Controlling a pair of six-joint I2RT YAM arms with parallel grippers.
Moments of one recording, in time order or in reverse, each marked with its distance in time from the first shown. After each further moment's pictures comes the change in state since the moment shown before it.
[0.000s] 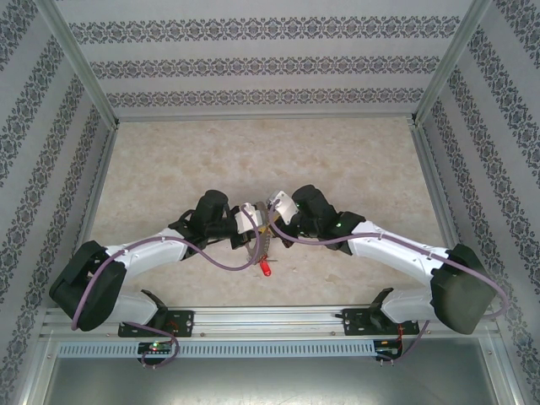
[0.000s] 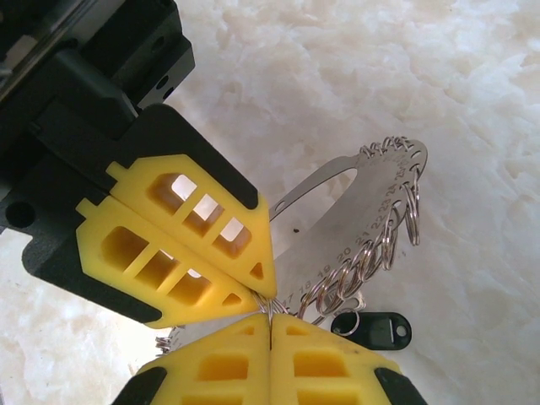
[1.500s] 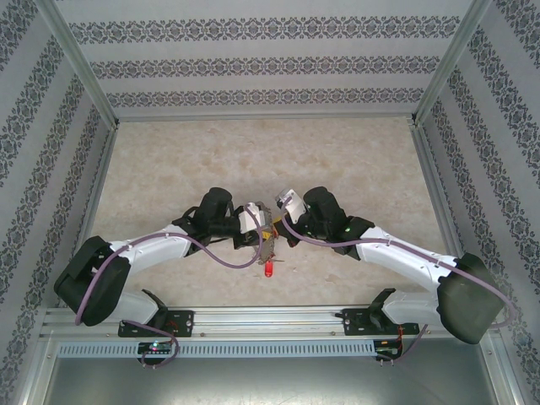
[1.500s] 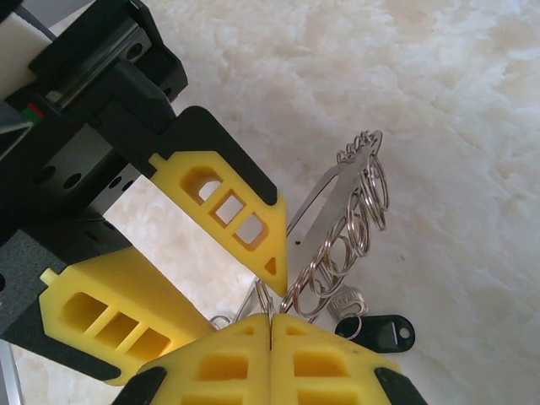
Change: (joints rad) left arm -0.006 0.040 0.051 -0.044 0.069 0.021; right arm -0.043 -0.066 -0.082 0.099 -0.061 0.068
